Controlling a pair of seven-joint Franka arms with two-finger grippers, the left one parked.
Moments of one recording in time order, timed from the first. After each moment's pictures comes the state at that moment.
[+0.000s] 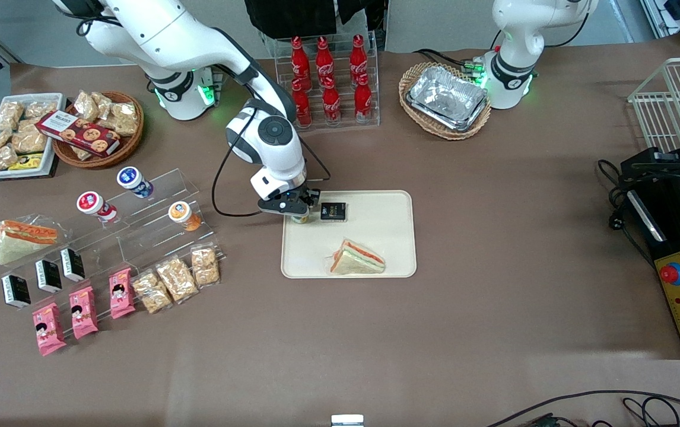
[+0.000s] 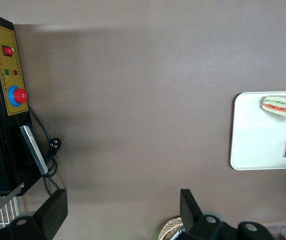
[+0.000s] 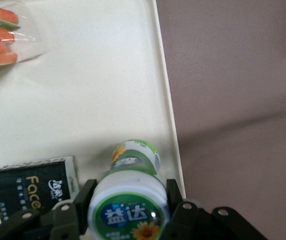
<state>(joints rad) 0.49 0.40 0.26 -2.13 -0.26 2.55 1.13</state>
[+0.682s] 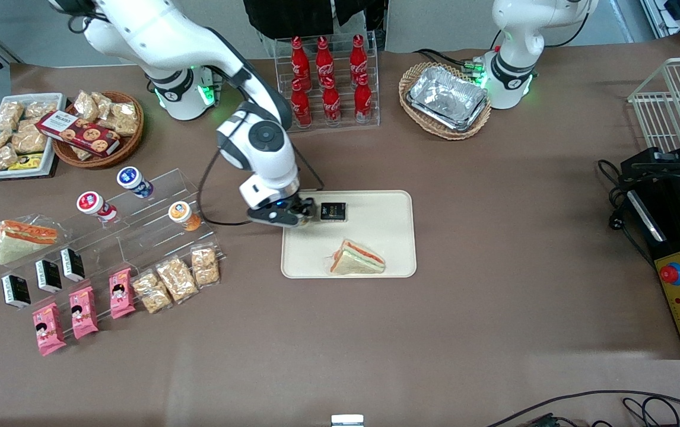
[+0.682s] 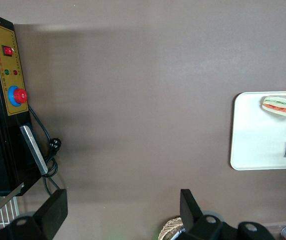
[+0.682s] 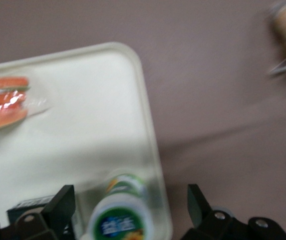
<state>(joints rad) 0.45 0.36 0.23 -2.05 -0.26 2.42 1.08</state>
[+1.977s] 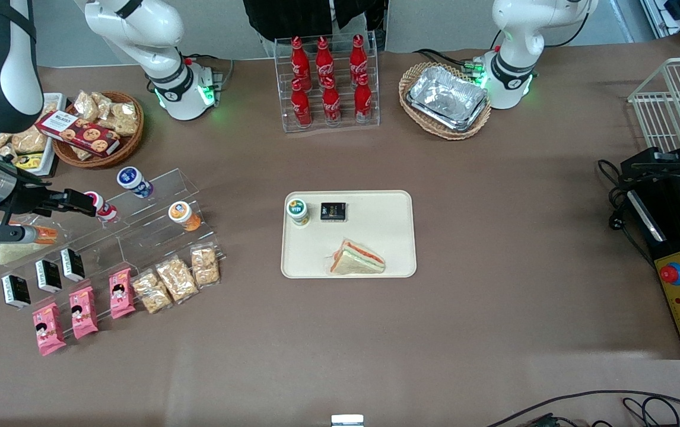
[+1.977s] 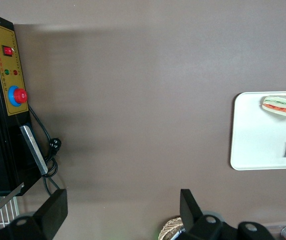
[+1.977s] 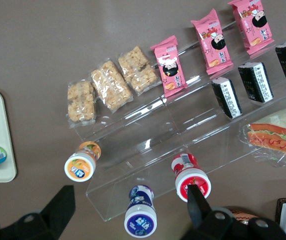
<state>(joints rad) -0.25 0.05 0.21 -1.72 0.00 1.66 0.01</state>
